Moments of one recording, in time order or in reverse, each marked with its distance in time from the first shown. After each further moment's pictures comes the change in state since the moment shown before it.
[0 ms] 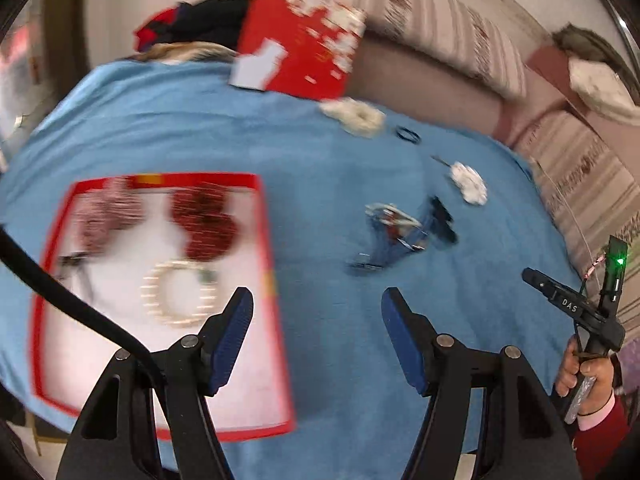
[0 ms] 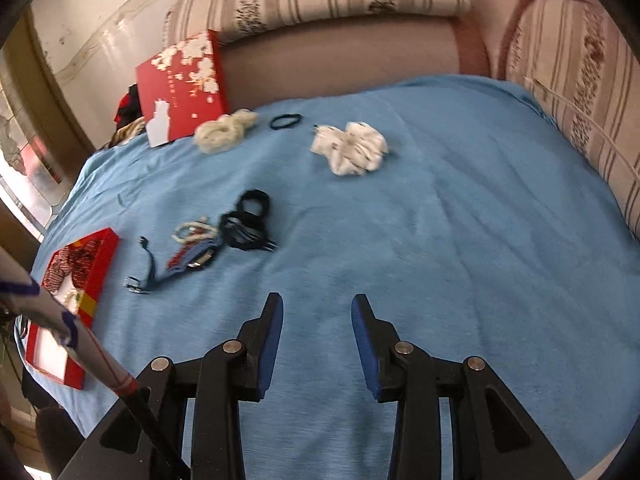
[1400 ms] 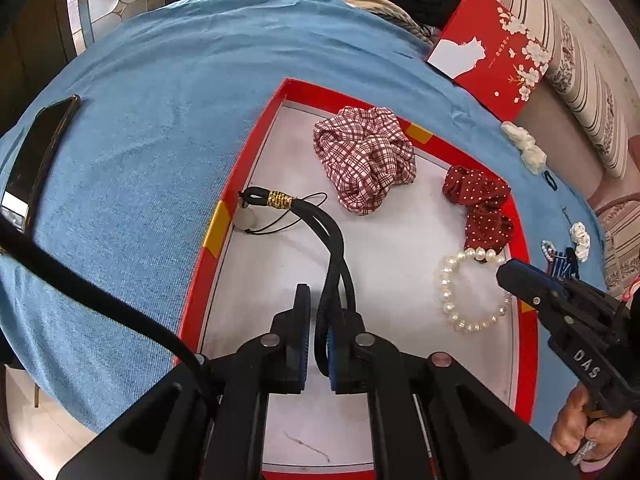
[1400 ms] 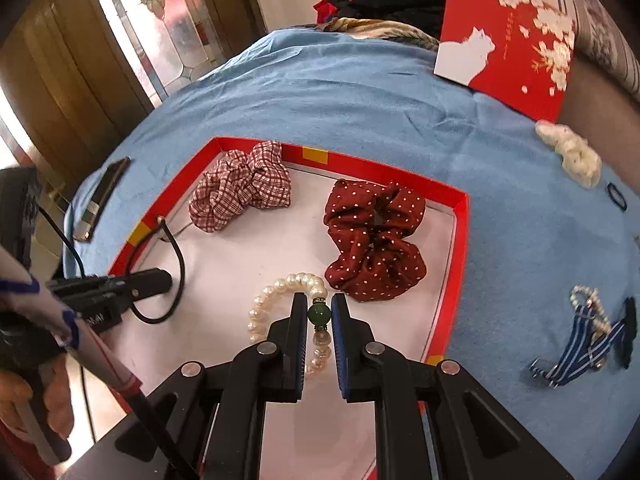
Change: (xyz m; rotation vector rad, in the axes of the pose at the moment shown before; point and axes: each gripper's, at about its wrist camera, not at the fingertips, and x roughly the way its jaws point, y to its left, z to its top) left arm 0.006 0.243 -0.030 -0.329 0.080 0.150; right arm 0.105 0.385 -0.022 -0.512 0.182 0.295
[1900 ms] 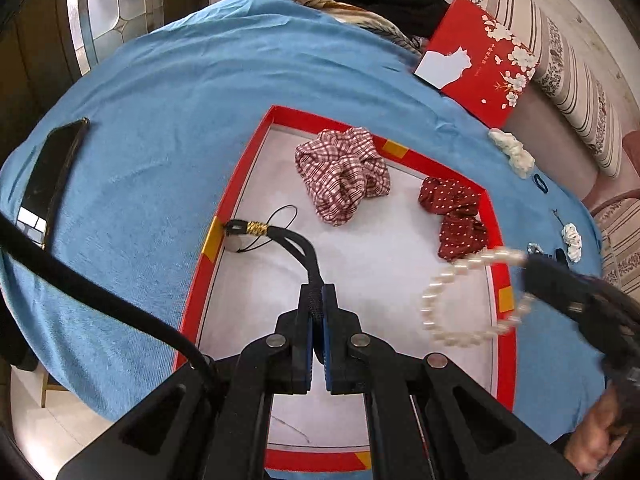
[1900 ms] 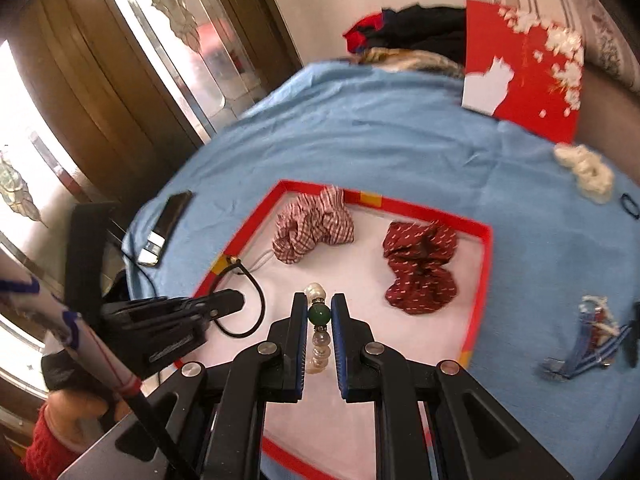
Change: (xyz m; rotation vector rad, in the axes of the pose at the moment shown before) left arm -0.024 -0.014 0.000 0.021 -0.035 0.007; right arm -0.042 0.020 0.013 0.042 -0.062 0.161
